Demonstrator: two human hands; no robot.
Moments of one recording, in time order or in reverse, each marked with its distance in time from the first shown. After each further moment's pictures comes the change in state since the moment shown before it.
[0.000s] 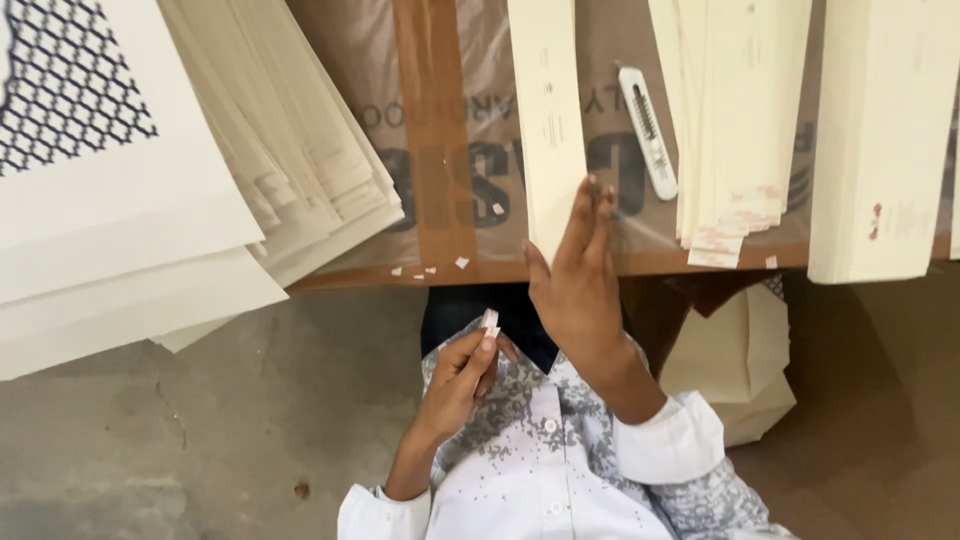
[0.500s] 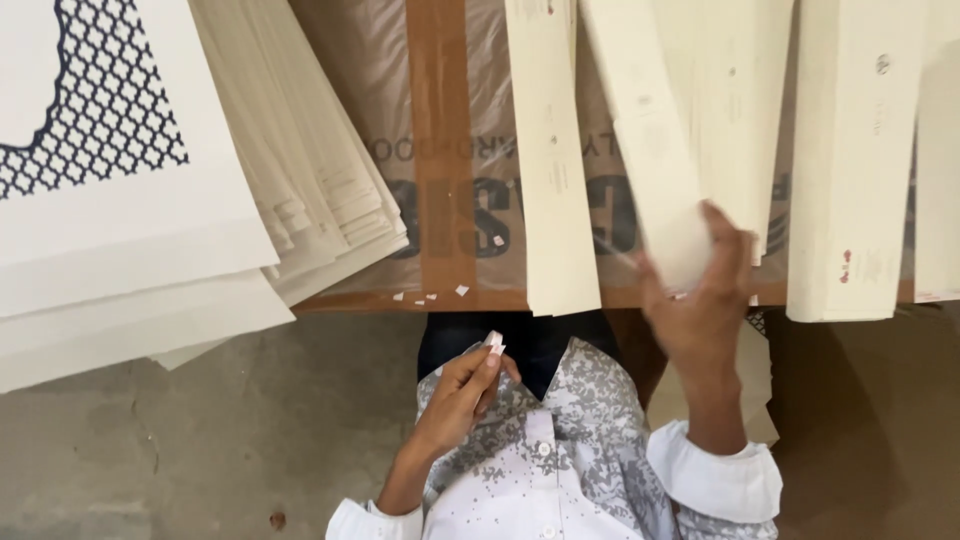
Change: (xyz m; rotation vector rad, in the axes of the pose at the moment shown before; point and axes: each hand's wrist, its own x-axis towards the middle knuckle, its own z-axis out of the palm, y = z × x) left_hand 0.016 0.003 0.001 0.006 -0.061 0.004; right_hand 0.012 0.070 -0.082 0.040 0.171 0.089
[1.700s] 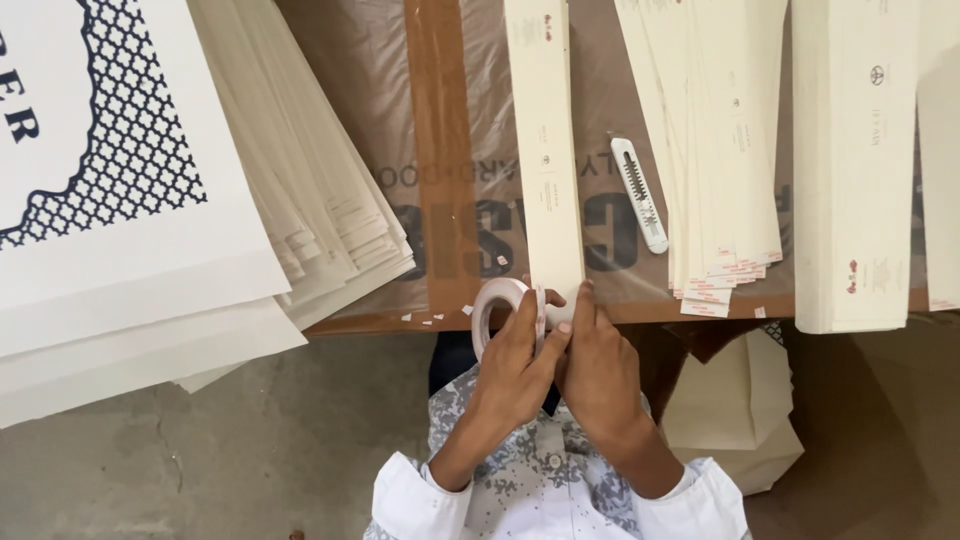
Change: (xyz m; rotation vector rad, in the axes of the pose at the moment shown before) left_hand 0.042 0.097 0.069 0.553 0.213 0.202; right_hand -0.046 -0.064 0.048 -0.177 -0.420 0.109
